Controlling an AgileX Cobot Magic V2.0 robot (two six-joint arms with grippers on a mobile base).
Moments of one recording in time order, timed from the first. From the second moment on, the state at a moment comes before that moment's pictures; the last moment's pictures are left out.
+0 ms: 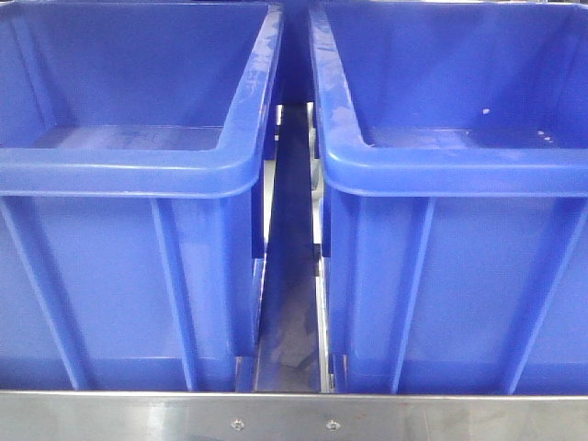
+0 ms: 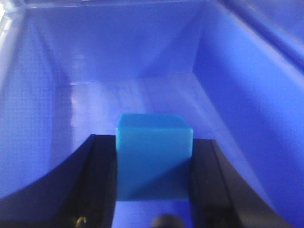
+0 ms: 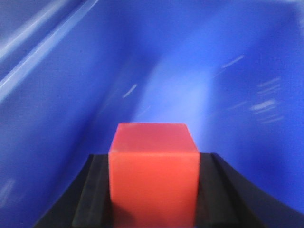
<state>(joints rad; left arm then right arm) -0.29 0.85 -0.55 -0.34 0.05 0.35 0.32 0.76 -0.52 -0.01 0.17 0.08</state>
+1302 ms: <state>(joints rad) -0.29 0.87 -0.62 -0.34 0.08 0.35 0.18 0.73 -0.56 -0.02 0.02 0.08</state>
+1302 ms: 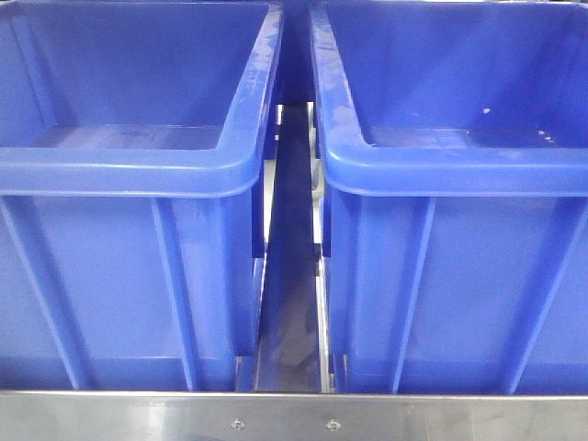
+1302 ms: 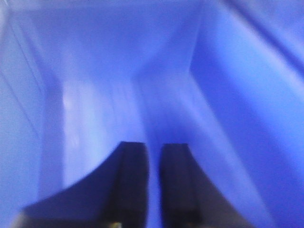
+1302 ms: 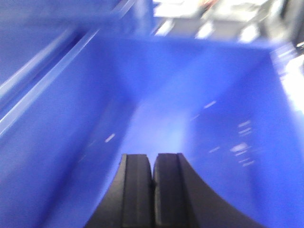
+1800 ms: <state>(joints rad) -0.29 0.65 -0.49 -0.43 -0.11 0.35 0.07 0.45 -0.45 -0.02 0.08 0.08</state>
